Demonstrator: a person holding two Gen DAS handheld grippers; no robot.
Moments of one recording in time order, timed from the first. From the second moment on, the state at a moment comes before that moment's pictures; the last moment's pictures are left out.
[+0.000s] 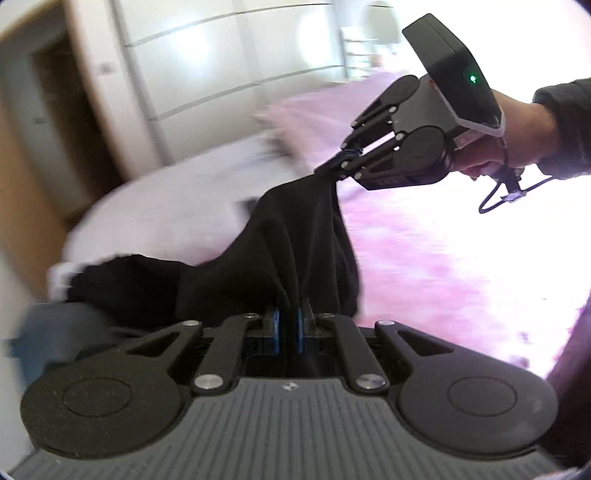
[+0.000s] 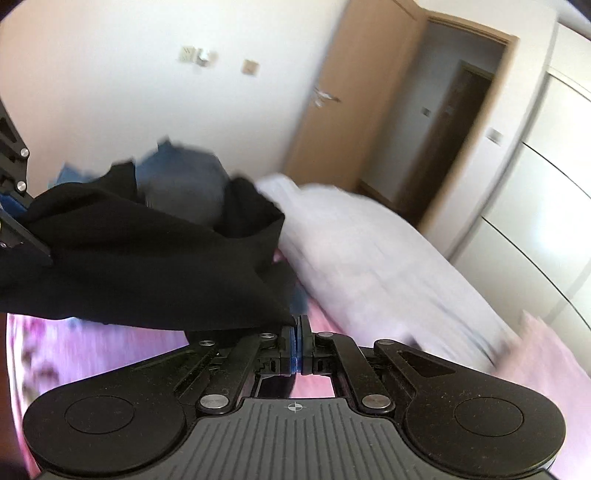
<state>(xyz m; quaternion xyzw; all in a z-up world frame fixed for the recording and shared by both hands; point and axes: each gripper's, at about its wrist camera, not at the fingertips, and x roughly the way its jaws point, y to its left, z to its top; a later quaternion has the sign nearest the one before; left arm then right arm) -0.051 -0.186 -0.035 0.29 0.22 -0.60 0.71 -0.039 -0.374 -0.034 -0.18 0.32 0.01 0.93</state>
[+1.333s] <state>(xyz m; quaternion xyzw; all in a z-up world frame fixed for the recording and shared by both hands) 0.036 -0.317 -0.300 0.36 0.41 -0.51 0.66 0.040 -0.410 -0.348 0.00 0.57 -0.01 0.82</state>
